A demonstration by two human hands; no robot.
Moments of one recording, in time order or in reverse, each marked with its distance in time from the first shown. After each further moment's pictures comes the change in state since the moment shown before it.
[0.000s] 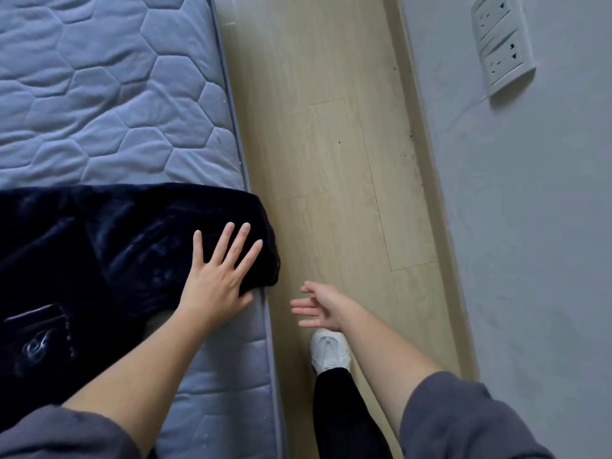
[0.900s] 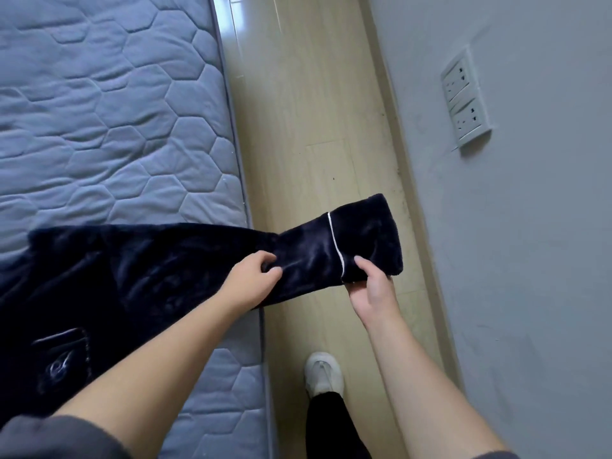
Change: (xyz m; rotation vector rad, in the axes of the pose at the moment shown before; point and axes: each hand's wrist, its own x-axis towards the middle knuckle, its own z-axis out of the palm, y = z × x) left_hand 0.057 0.018 -0.103 -1.038 -0.229 -0.474; right_hand -0.102 -0.069 -0.034 0.860 0.062 -0.658
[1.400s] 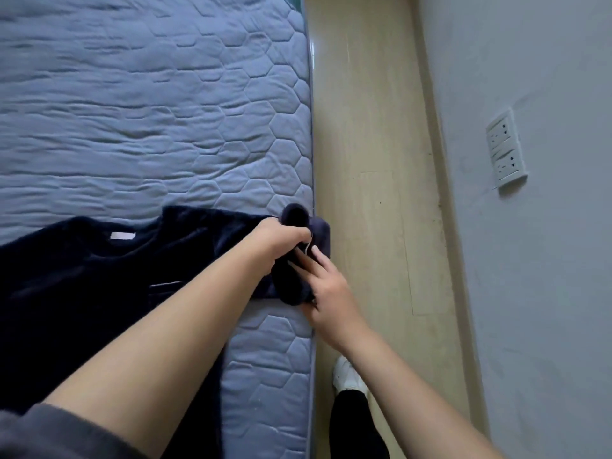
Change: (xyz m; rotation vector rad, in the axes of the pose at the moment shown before) left_hand -0.100 0.041 -0.125 -0.517 0.115 -0.362; right_hand -0.167 0.069 0.082 -1.582 -0.853 -0.955
